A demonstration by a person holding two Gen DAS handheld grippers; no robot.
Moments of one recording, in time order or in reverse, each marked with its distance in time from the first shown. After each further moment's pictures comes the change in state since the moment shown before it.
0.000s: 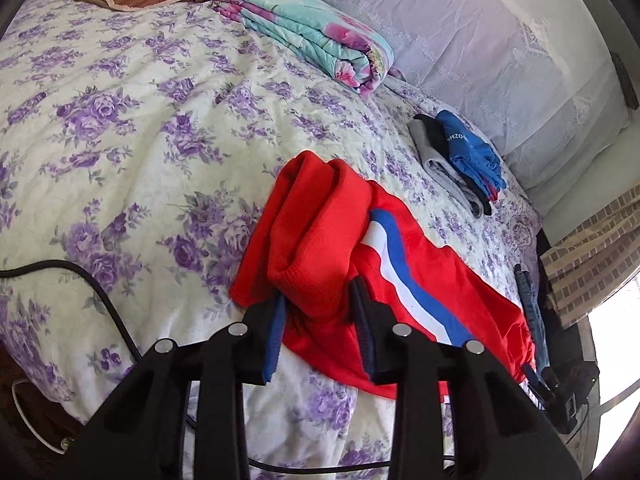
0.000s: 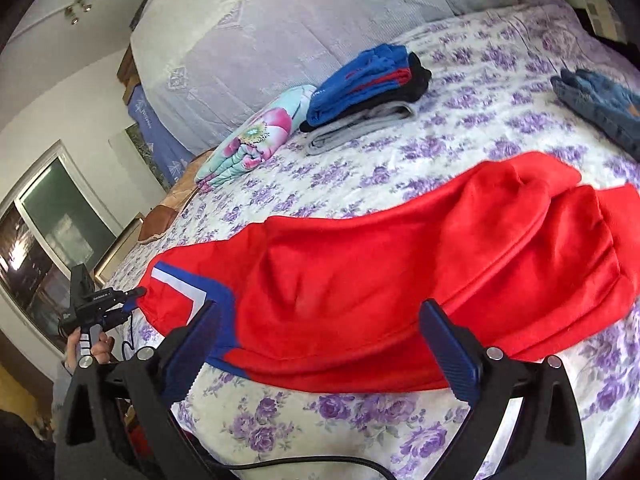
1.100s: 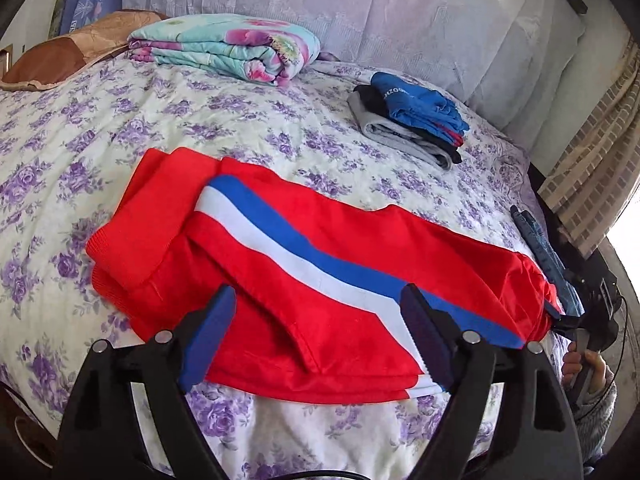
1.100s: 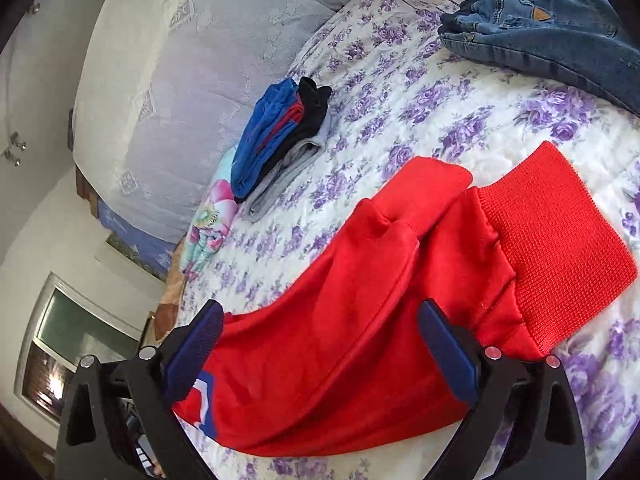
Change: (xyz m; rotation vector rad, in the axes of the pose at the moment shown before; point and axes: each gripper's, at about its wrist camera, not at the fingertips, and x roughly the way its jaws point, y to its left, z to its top) left arm 0.029 -0.090 -0.035 0.280 -0.019 0.018; right arm -0.010 -0.104 0.034 0.394 -0.113 0.036
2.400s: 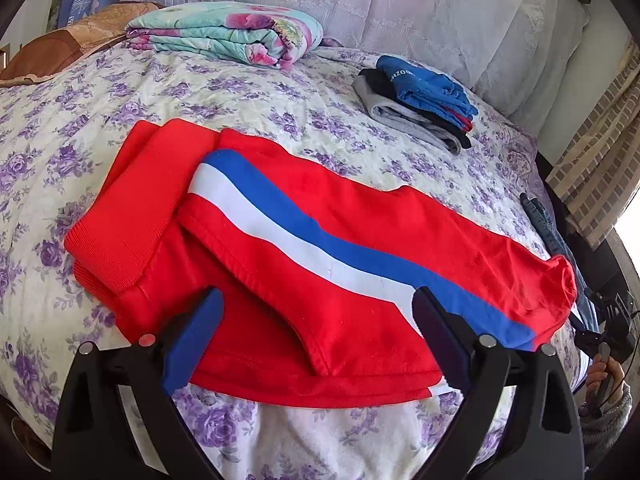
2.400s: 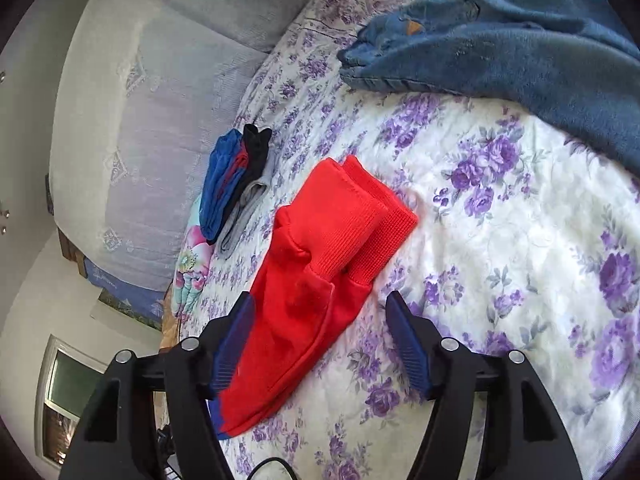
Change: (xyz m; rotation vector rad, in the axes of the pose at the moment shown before) left arm 0.018 0.002 -0.010 0.023 0.032 0.015; right arm -0.072 -0.055 -0.018 0.224 -0.094 -0.088
